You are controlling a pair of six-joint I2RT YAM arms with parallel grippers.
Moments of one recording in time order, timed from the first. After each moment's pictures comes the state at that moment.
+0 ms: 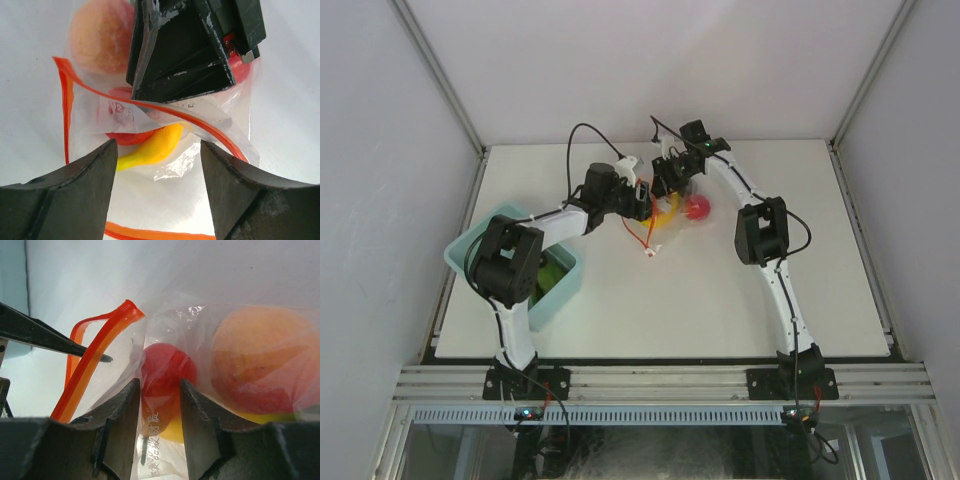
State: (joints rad) left arm -0.44 1.94 1.25 0.18 0.37 -0.15; right arm 0.36 2.62 2.48 -0.89 -0.75 -0.13
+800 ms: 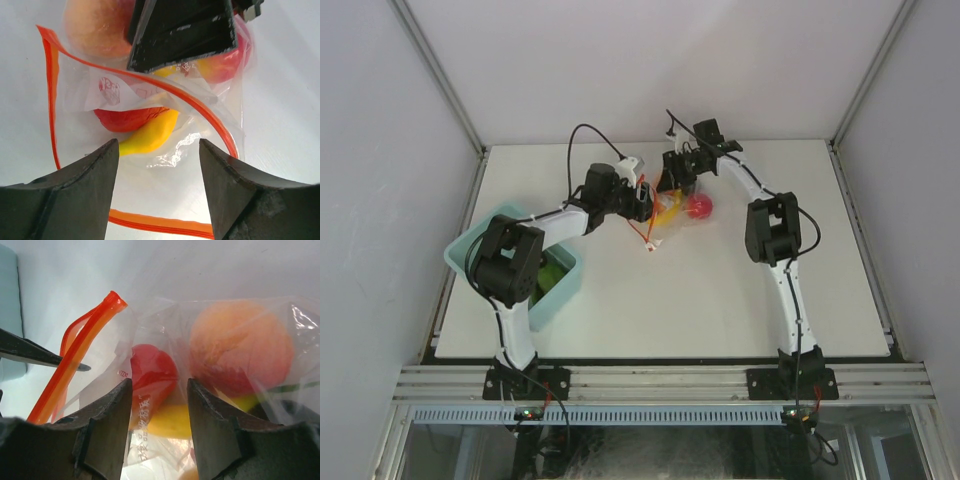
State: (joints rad) left arm -0.44 1.95 1.25 0.19 0.40 -0.16; right arm 0.30 2.54 2.30 -0.70 -0.74 -0.03
